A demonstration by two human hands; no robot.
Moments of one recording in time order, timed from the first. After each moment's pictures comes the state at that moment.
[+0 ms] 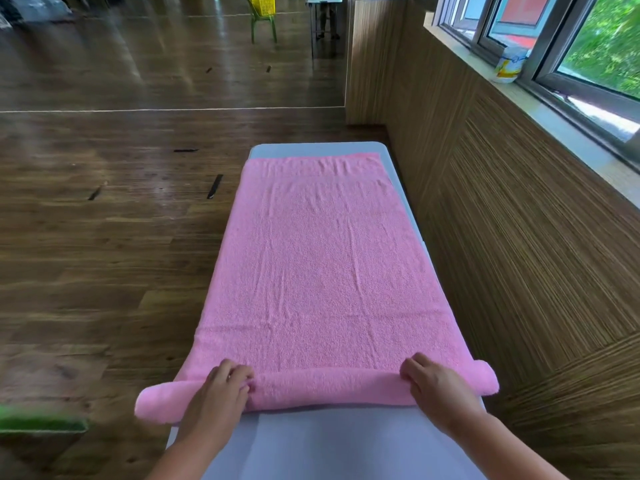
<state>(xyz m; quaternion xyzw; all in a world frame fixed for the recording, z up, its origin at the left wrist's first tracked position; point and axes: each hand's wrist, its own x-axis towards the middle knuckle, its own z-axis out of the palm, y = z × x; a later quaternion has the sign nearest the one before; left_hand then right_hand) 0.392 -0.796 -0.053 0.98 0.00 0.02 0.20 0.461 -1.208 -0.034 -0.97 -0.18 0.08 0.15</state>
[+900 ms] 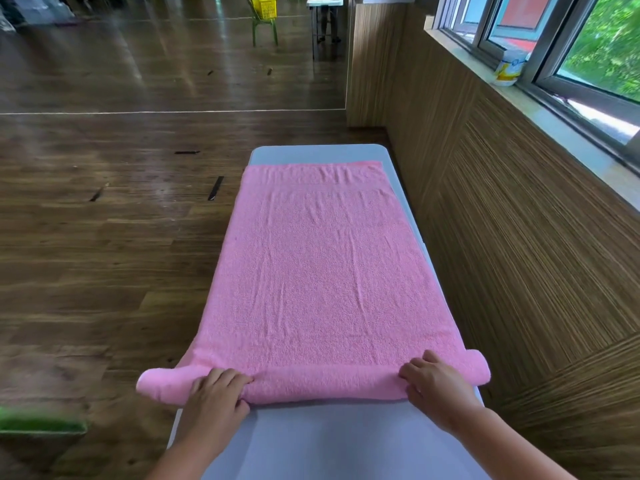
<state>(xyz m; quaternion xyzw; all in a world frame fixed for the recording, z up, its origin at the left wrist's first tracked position) 0.386 -0.796 -0.045 1.00 -0.02 -0.01 0.09 0.467 -1.207 -0.023 -0.96 -0.25 0.07 0.07</state>
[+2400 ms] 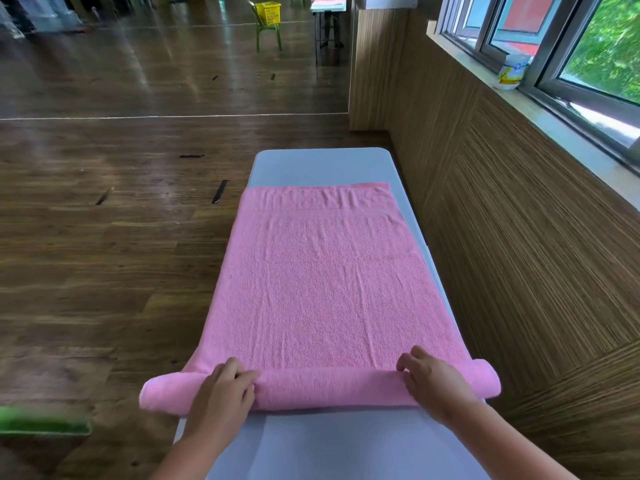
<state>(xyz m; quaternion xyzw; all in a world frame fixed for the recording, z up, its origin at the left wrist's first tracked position) 0.397 -0.798 -0.043 0.99 0.00 0.04 0.15 0.476 -1.192 -0.019 -0.97 -0.20 0.11 0.11</state>
